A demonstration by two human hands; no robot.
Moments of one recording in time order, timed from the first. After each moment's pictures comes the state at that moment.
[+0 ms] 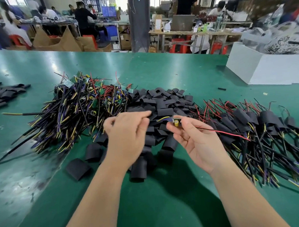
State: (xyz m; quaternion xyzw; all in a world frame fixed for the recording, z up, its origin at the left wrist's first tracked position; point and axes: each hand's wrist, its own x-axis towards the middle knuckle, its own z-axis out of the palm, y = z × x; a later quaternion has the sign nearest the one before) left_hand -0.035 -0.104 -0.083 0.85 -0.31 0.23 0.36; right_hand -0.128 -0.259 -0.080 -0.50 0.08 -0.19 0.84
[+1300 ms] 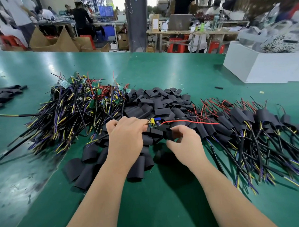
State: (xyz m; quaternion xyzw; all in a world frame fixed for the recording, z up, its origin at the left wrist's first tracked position) left_hand -0.034 -0.110 -0.095 0.85 -0.33 0.27 0.30; right_hand -0.110 -0.260 -0.111 -0.85 0.24 -0.19 0.43
